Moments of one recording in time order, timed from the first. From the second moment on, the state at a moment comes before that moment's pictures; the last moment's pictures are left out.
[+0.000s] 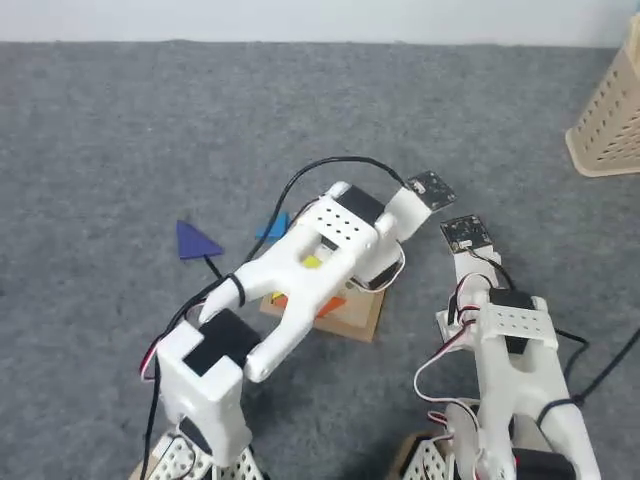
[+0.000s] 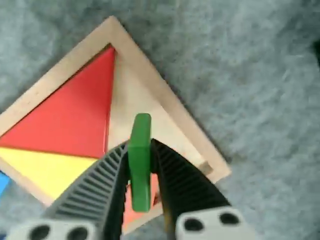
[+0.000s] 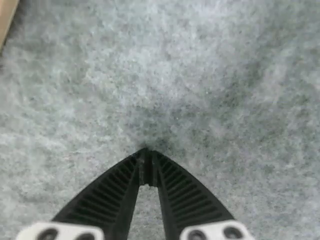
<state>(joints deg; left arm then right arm) 32.8 17.9 5.7 77.1 -8.7 3.7 -30.8 69.3 50.0 20.9</state>
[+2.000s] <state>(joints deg) 27.6 23.7 4.4 72.7 -9.0 3.7 -30.8 69.3 50.0 20.9</state>
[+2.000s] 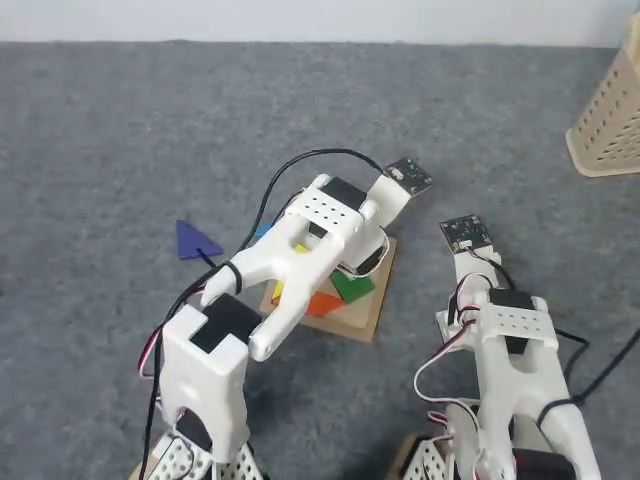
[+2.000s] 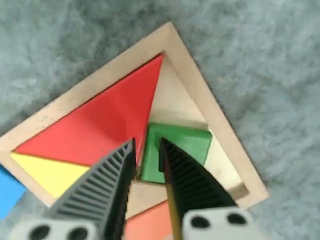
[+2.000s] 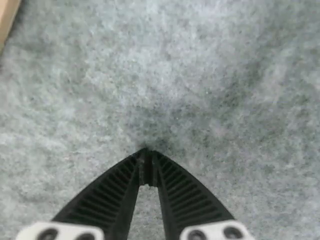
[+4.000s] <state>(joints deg) -20.0 30.7 0.8 75.4 13.3 3.7 -30.8 69.4 50.0 20.9</state>
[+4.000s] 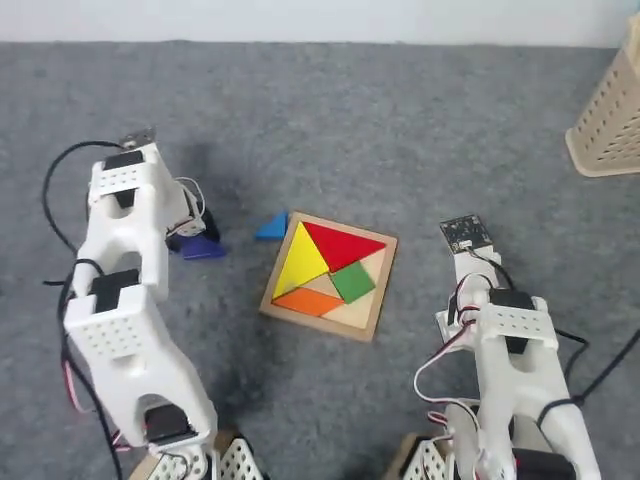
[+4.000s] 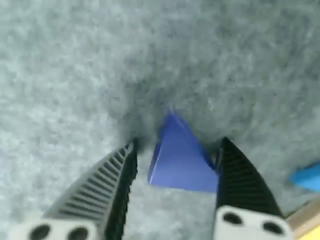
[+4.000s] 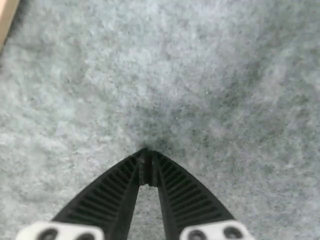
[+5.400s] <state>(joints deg) -13.8 27.5 0.6 81.0 -8.3 3.7 -30.8 69.4 50.0 20.9</state>
